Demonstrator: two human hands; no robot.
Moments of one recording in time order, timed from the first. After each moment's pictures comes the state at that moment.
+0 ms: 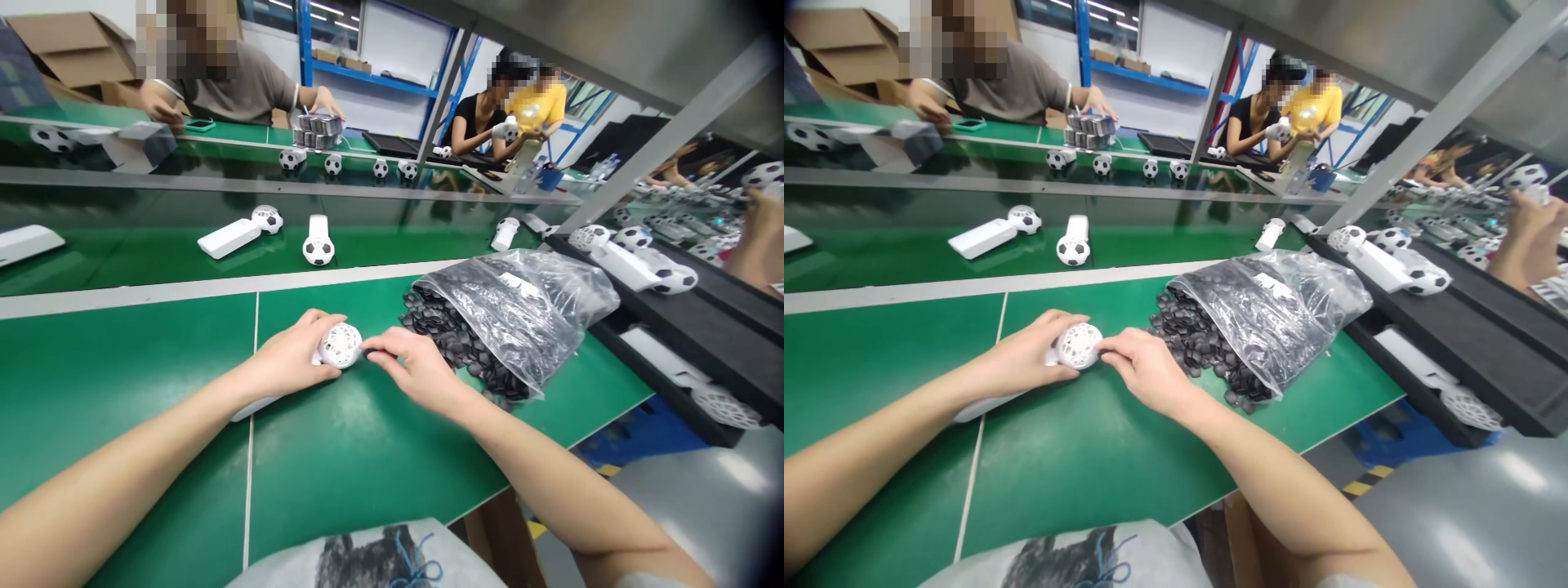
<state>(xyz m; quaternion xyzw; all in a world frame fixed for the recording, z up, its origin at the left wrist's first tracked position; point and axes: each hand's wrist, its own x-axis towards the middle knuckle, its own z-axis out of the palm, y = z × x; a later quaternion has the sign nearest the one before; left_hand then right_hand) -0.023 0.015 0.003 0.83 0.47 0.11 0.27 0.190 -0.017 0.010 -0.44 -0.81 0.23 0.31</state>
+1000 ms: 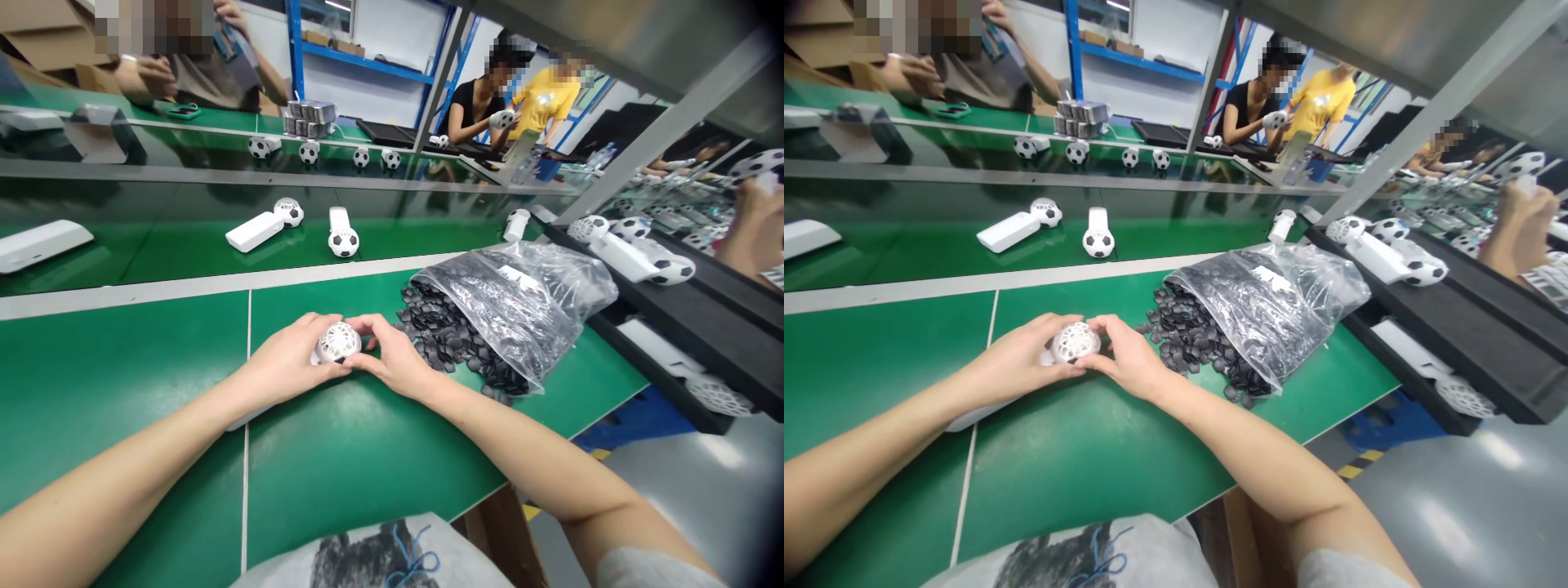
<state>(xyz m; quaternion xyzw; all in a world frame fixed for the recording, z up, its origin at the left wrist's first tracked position) -0.015 0.010 0.008 0.83 0.48 0.13 0.26 0.176 0.004 -0.022 -0.42 -0.77 0.33 0.33</state>
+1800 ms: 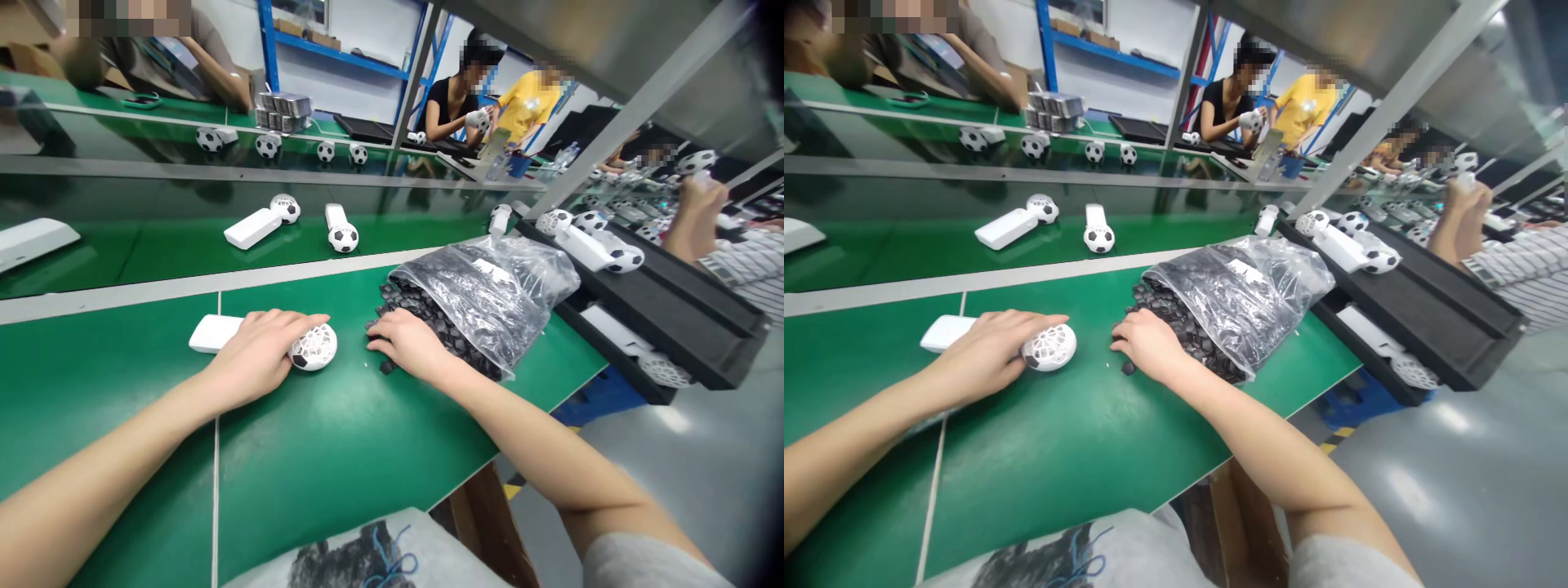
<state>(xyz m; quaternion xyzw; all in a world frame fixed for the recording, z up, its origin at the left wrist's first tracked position) -0.021 0.017 0.011 0.90 0.42 0.07 0.10 0.226 0.011 -0.009 -0.49 -0.86 0.07 0.11</state>
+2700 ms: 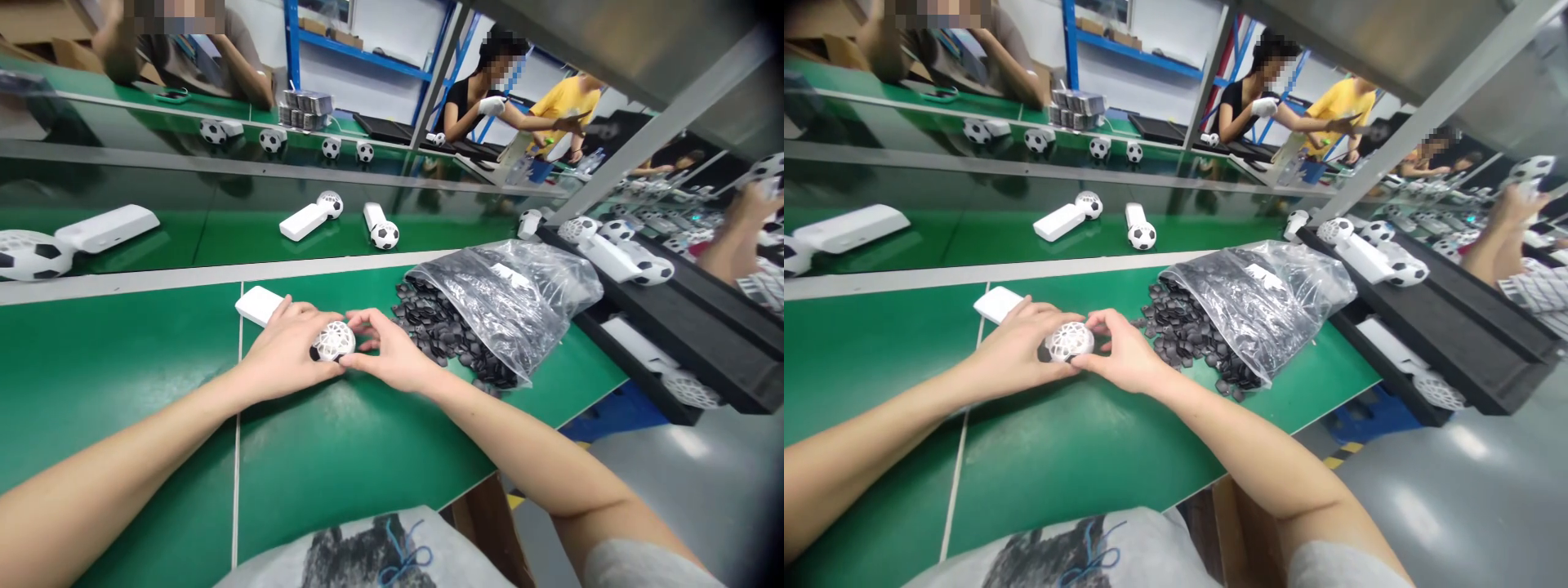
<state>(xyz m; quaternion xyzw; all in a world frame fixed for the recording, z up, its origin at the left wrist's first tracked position) -0.012 0.012 0.007 0.86 0.45 0.14 0.18 0.173 -0.005 -0.003 -0.46 -0.69 0.46 0.33</state>
